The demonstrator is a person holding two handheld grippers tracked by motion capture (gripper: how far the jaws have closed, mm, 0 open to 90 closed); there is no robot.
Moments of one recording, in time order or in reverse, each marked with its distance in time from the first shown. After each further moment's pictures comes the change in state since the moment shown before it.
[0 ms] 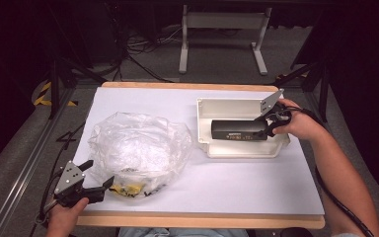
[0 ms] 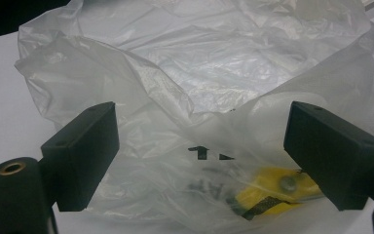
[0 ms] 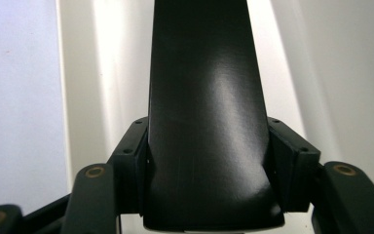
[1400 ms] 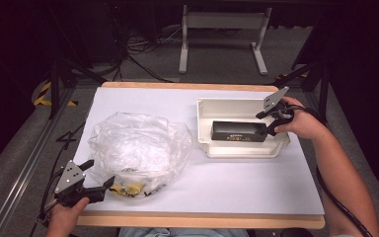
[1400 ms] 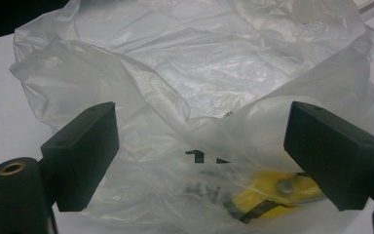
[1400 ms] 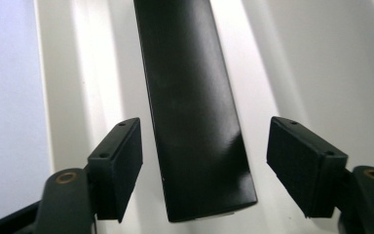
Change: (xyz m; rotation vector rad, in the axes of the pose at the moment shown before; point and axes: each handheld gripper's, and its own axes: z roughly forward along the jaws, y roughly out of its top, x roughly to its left) left arm 0.000 0.002 0.001 -0.004 -0.011 0.001; right arm -0.002 -0.004 -0.011 -0.044 -0.069 0.046
